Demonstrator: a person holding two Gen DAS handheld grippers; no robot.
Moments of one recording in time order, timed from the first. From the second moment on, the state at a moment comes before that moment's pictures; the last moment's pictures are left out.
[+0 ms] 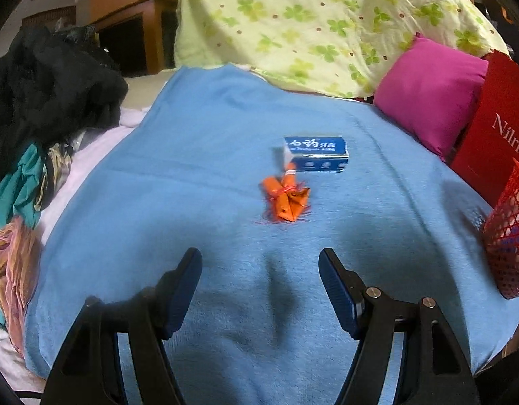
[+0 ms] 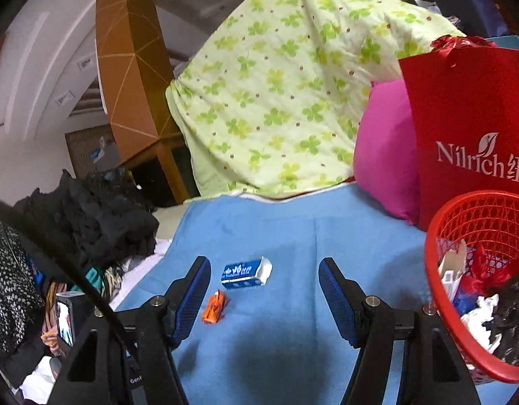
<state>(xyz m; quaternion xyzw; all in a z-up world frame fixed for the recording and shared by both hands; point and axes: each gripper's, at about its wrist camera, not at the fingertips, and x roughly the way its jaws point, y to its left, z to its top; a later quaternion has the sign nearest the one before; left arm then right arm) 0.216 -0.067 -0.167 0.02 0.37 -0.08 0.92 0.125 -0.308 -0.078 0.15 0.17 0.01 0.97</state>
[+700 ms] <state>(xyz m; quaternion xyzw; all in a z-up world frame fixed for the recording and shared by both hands) 0.293 -0.097 -0.188 0.02 0.36 -0.13 0.92 0.174 -0.299 -0.121 0.13 0.26 -0.02 0.95</state>
